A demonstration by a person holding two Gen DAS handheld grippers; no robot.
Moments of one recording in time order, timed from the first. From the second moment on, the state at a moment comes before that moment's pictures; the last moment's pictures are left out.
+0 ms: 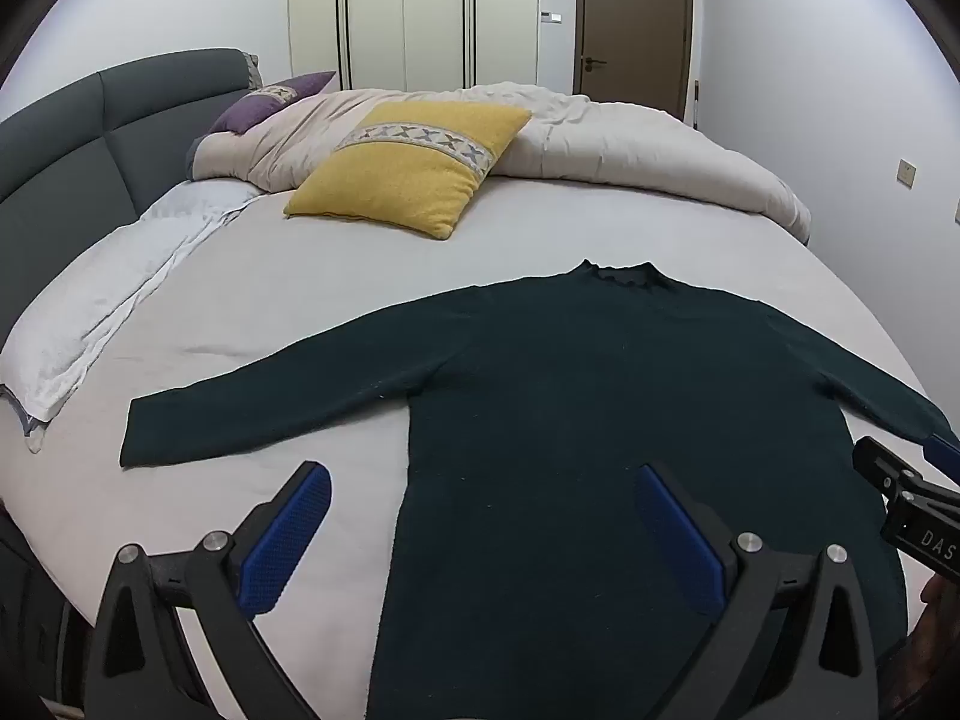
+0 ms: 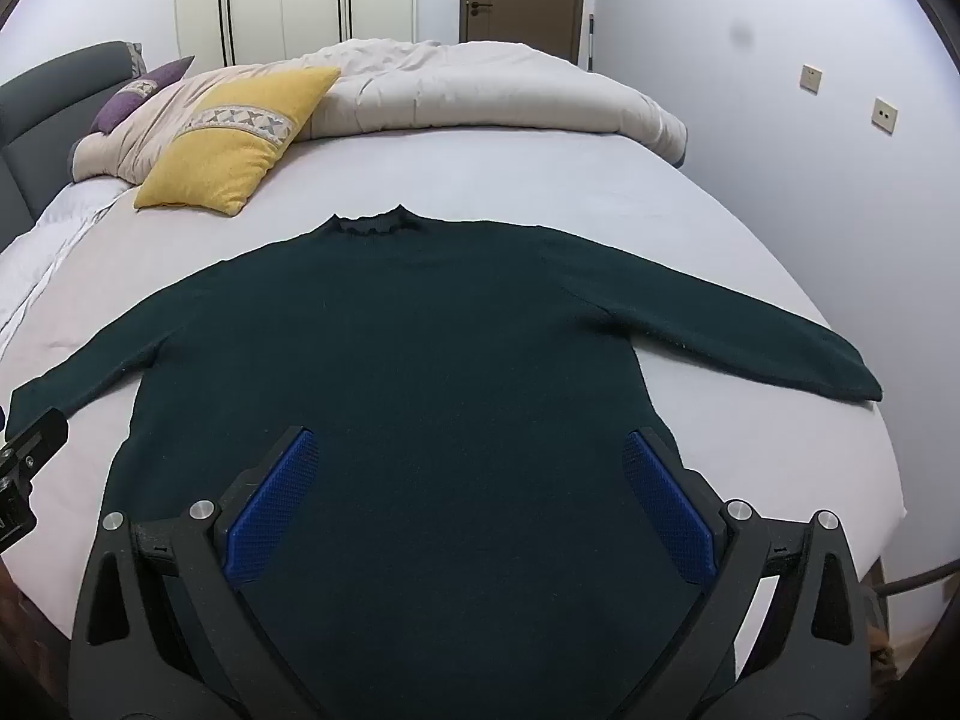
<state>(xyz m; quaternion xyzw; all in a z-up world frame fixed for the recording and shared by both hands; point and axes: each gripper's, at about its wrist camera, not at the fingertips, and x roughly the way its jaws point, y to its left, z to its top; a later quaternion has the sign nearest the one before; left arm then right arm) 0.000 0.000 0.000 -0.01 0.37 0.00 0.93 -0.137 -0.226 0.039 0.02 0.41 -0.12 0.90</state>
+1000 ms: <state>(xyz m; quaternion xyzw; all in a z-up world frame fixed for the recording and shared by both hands) -0.003 0.005 0.000 0.00 0.37 0.01 0.93 -0.133 -0.219 0.031 0.02 0.41 -0.12 0.90</state>
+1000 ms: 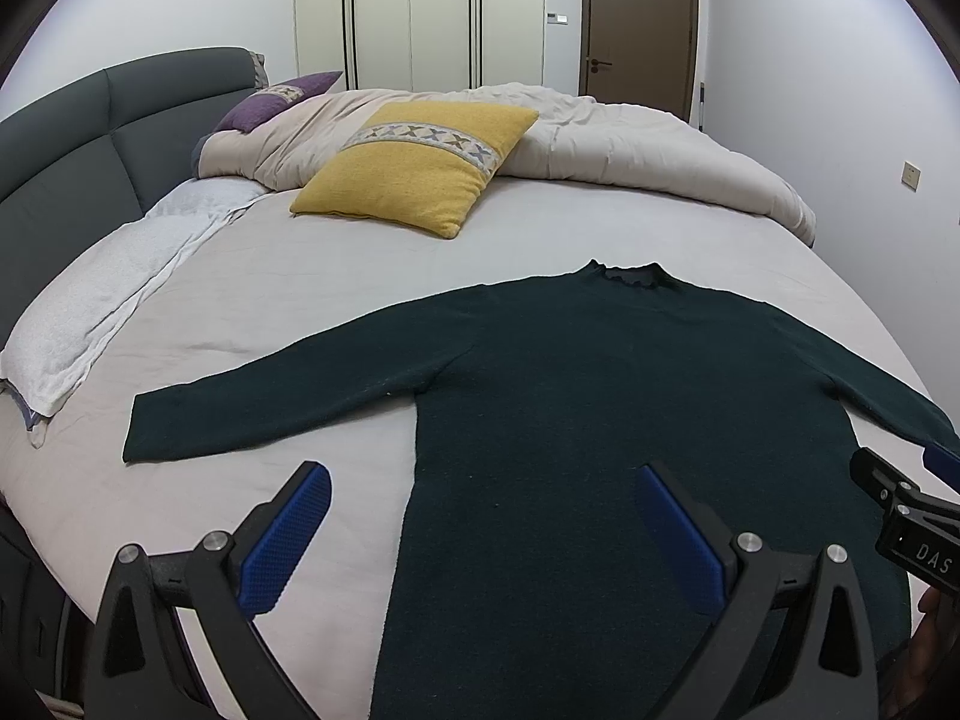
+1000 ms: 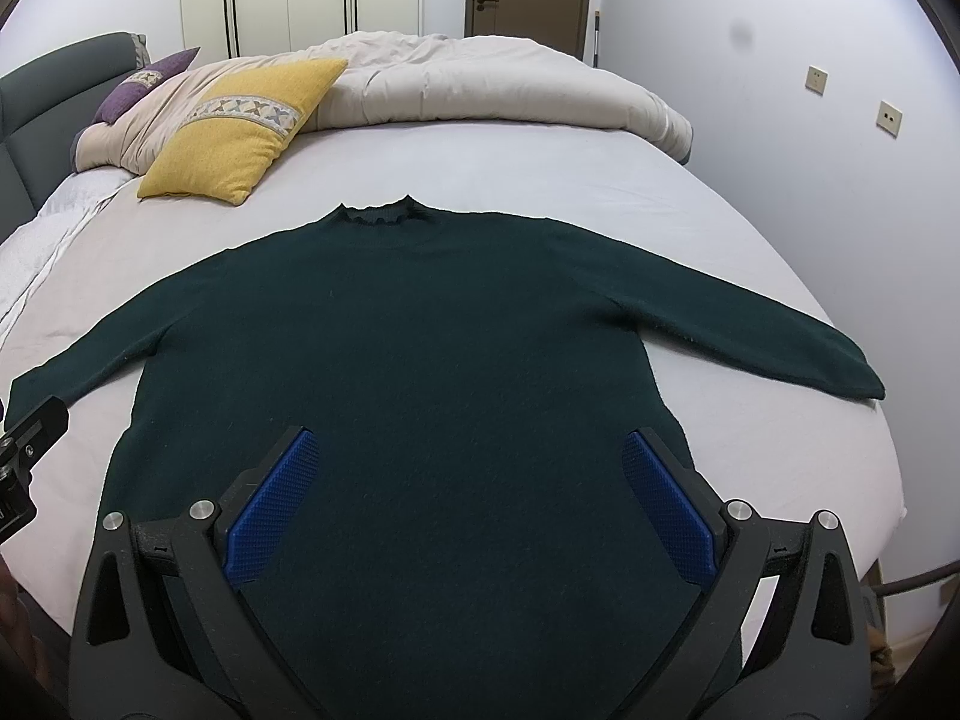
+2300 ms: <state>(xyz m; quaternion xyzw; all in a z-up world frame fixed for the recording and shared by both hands) -0.004 0.006 0.000 0.00 0.36 0.01 0.93 -0.135 -0.217 0.027 0.02 0.42 -0.12 0.90</state>
